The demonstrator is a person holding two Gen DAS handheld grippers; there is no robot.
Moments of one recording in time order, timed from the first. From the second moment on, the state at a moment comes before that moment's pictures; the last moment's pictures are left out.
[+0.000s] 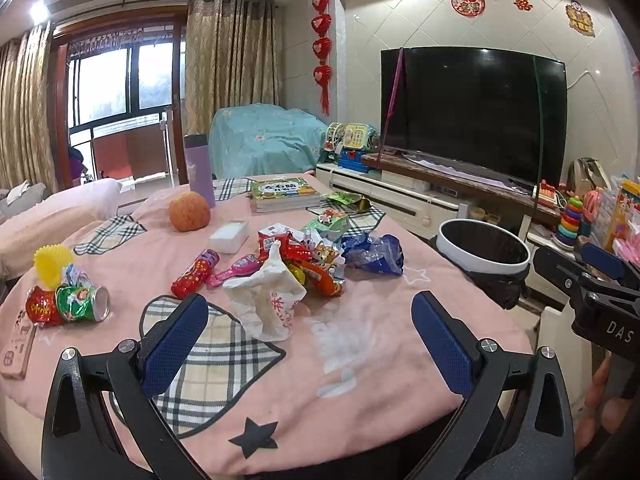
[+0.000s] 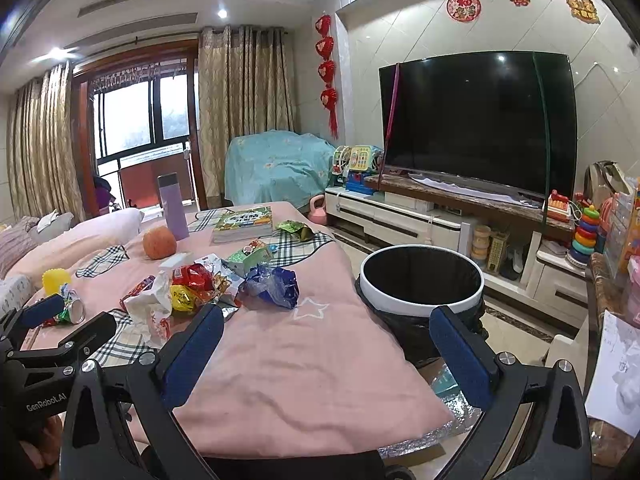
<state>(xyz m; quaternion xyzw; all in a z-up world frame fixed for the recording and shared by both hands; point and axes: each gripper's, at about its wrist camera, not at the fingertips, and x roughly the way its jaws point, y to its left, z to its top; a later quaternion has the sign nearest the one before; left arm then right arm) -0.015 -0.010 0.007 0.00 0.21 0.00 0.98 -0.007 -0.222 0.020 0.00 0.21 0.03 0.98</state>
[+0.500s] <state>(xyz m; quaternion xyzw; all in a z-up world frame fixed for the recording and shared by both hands) -0.015 -0.008 0.006 0.00 0.21 0.00 0.98 -0.007 -0.222 0.021 0.00 0.21 0.03 0.98</state>
